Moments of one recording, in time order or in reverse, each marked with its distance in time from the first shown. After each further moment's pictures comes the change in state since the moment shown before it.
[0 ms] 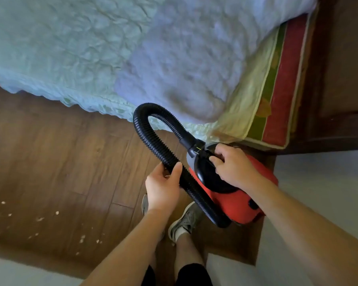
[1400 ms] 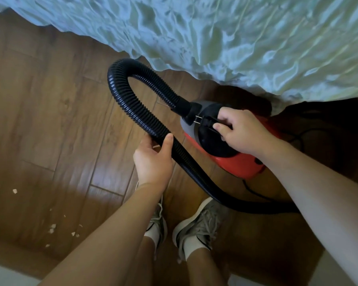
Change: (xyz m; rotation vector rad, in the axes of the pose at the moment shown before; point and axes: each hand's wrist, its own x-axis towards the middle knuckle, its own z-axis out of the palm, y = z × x) left_hand 0.247 -0.285 0.056 0.101 0.203 0.011; right_hand 0.236 0.185 0.248 -0.052 -0.177 -0.264
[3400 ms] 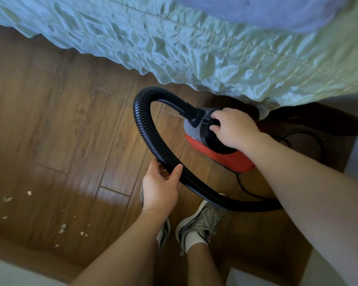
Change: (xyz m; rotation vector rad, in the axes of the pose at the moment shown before) left_hand -0.079 0.016 -0.048 0.109 -0.145 -0.038; right_hand -0.010 -0.047 -0.016 -0.455 0.003 0.070
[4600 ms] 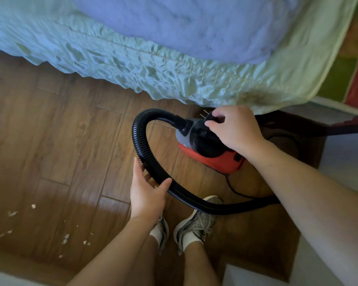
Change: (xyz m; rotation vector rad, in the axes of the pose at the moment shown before) left_hand -0.031 0.025 -0.036 0.011 -0.035 0.031; right_hand -0.064 -0.021 -0.082 0.341 0.310 0.132
